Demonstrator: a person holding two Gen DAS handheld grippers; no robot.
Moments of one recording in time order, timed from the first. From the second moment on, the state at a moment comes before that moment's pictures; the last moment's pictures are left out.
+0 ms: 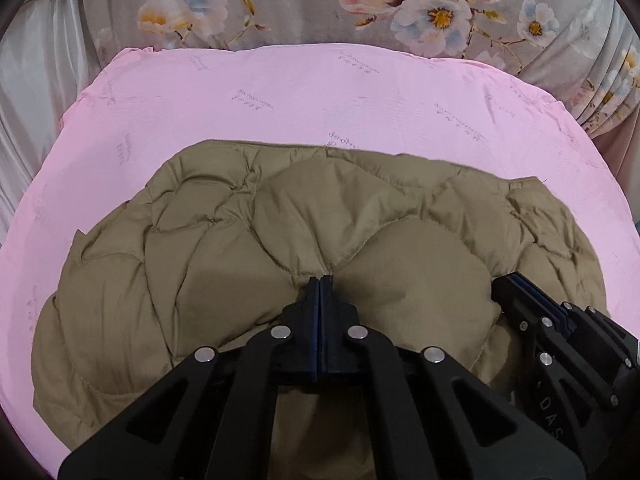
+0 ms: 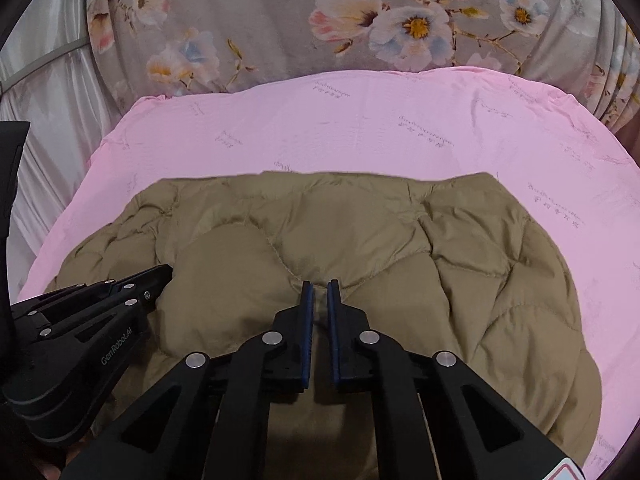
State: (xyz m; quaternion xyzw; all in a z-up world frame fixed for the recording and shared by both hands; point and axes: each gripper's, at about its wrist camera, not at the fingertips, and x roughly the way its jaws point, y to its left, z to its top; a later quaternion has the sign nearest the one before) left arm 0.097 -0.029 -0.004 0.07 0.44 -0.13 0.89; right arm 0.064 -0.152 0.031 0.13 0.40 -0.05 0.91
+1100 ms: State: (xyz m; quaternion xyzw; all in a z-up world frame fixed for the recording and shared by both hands) left arm 0.094 -0.031 -0.035 0.06 0.39 -0.11 0.91; right arm 0.070 -0.146 0.000 0.11 0.37 -0.06 0.92
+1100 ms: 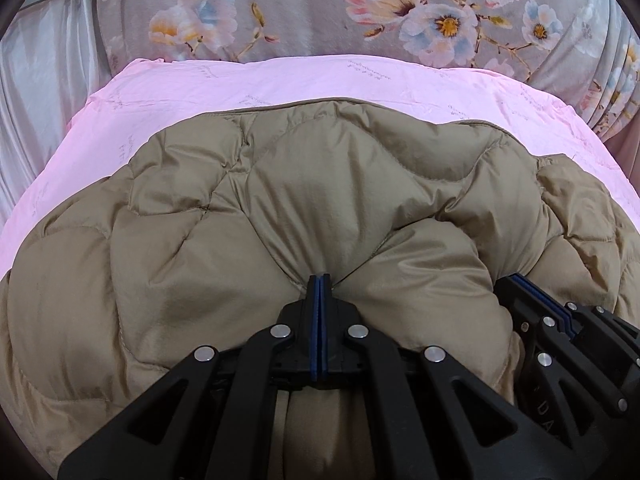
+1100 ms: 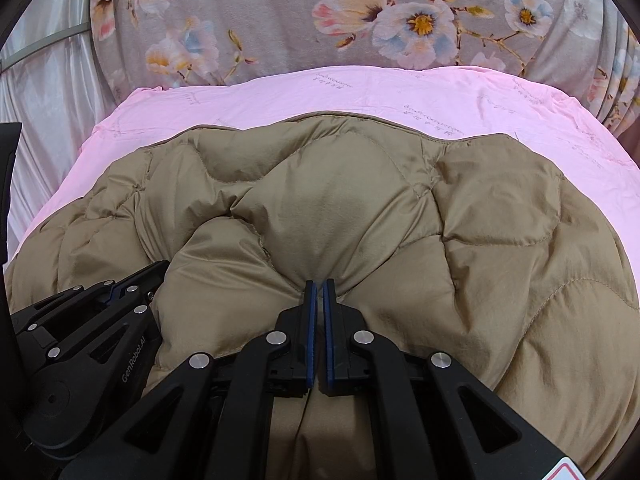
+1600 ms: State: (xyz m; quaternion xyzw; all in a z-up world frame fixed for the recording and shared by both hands) left arm 0.094 -0.029 -0.032 0.07 0.39 -0.11 0.91; right arm 0.070 -0.147 -0.002 0.10 0.37 -0.06 0.92
